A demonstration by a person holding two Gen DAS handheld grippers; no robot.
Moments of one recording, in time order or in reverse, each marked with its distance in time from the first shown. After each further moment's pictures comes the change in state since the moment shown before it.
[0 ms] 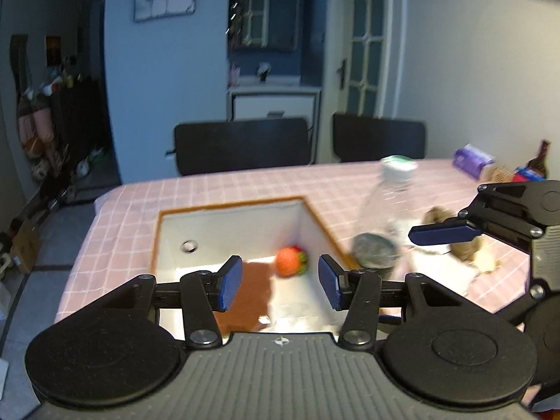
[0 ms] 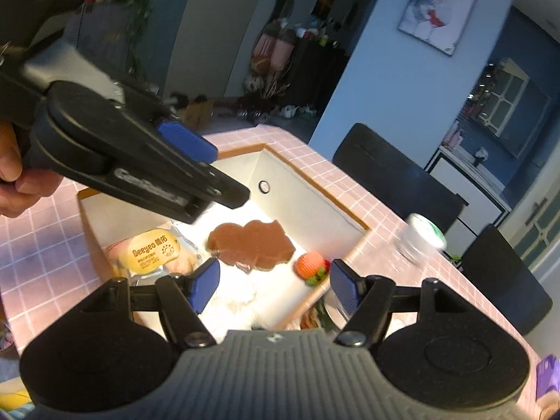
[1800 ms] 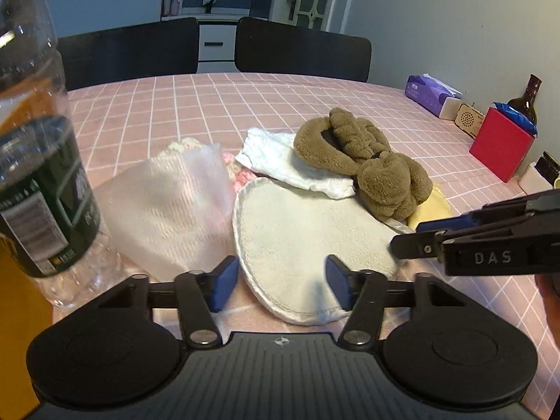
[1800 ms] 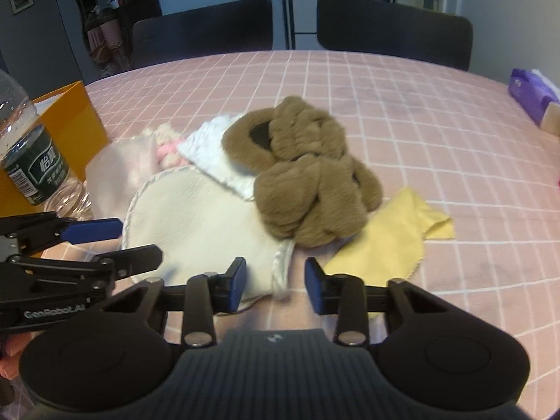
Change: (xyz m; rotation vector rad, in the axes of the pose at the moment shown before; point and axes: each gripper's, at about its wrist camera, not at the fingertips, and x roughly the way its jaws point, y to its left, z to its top) left arm 0.197 -0.193 -0.065 -0.046 0.224 -0.133; right arm 0.056 -0.222 -0.234 0.691 0.296 -0.072
